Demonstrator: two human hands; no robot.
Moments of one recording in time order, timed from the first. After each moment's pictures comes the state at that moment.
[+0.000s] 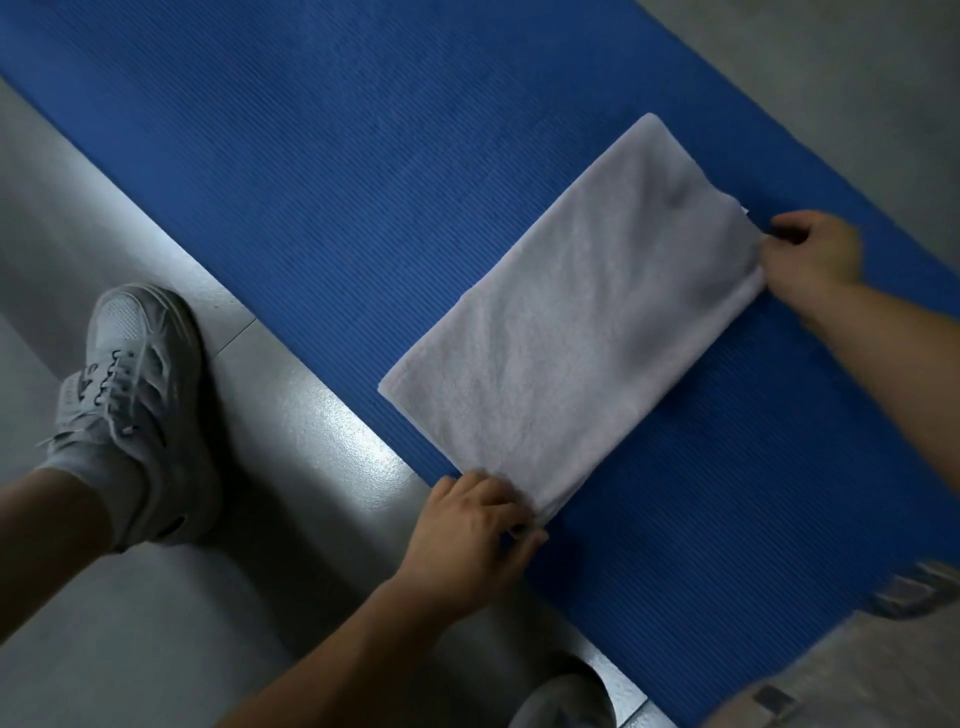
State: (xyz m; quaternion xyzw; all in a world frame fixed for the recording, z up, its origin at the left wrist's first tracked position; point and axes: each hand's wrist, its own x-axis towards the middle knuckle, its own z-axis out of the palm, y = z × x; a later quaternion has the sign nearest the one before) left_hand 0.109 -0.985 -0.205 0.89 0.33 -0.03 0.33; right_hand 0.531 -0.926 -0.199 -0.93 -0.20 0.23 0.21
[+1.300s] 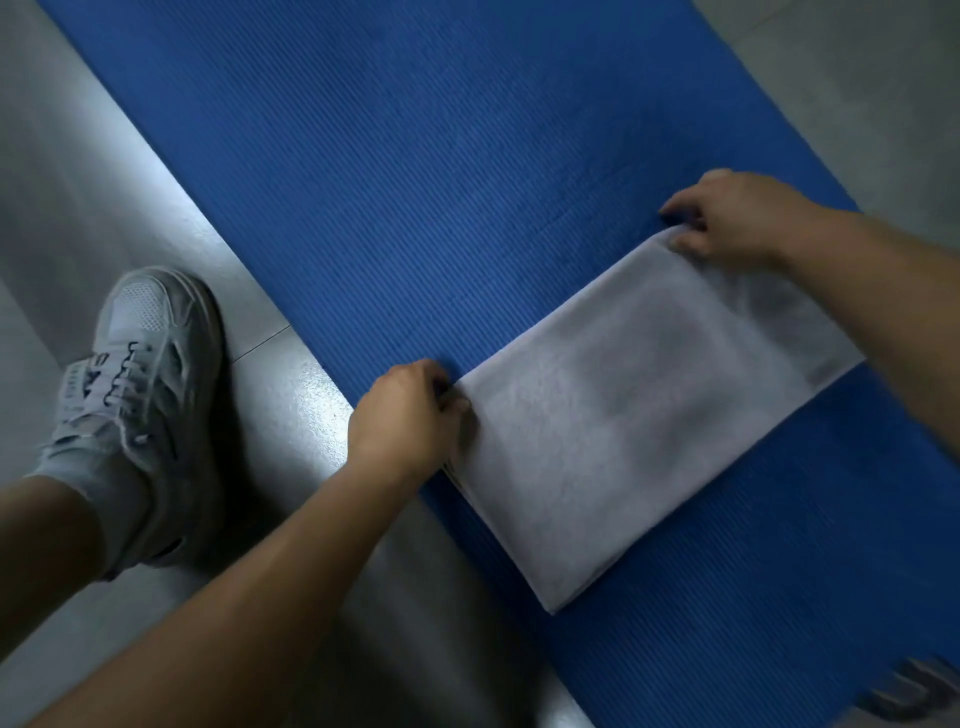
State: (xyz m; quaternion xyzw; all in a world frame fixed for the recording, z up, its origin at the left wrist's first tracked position) left_hand 0.112 -0.826 -0.196 0.67 0.64 -0.08 0.35; right_hand 0.478 -0.750 -0.179 -0.71 -0.65 0.22 -0.19
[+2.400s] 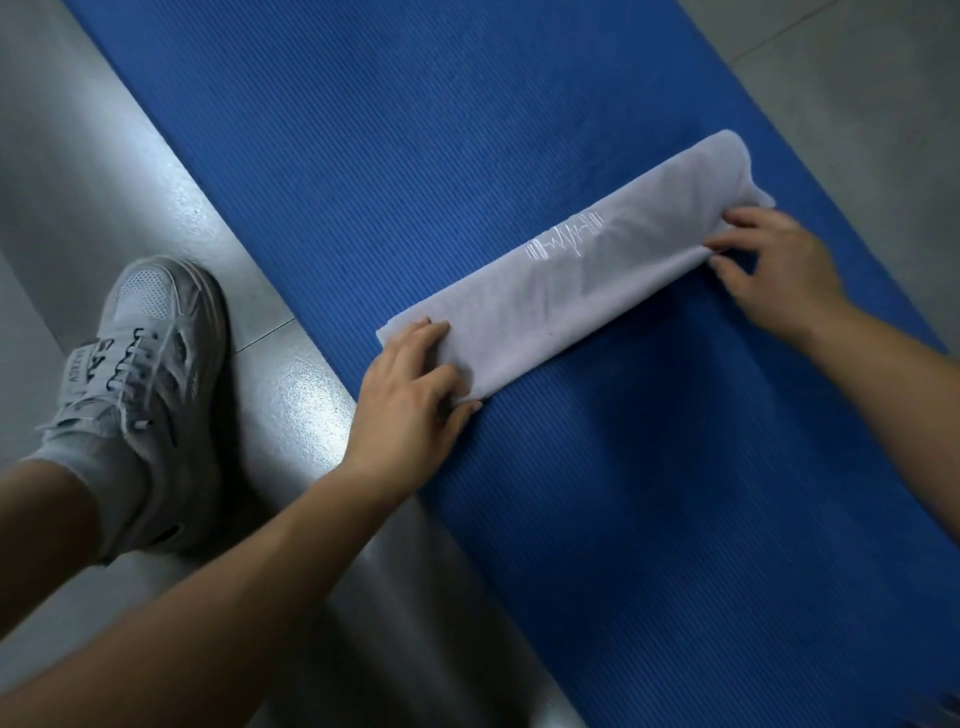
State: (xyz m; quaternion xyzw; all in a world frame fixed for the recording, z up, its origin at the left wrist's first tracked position) left_hand 0.088 -0.835 -0.224 0.83 0.46 0.10 0.29; right_hand 0.493 -0.819 -0.196 -0.78 -0.61 0.14 0.03
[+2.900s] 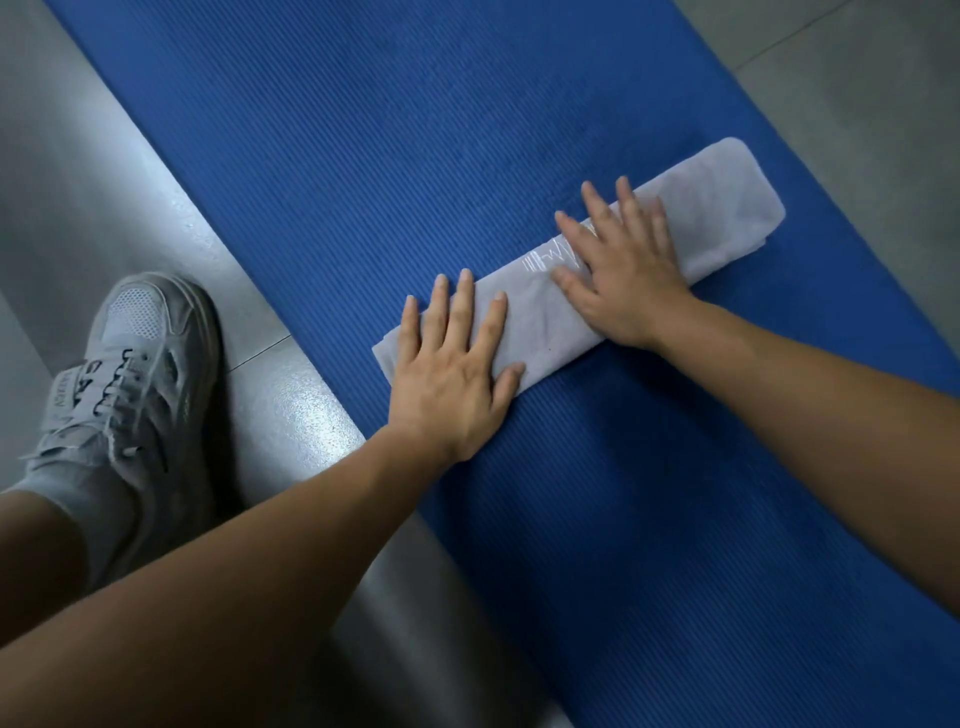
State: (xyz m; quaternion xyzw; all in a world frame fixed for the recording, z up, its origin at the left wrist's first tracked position) left_hand 0.143 -0.805 -0.240 0.86 0.49 -0.06 0.13; right_hand 0.381 -0.766 -0.227 -0.70 -0.69 0.13 -0.09
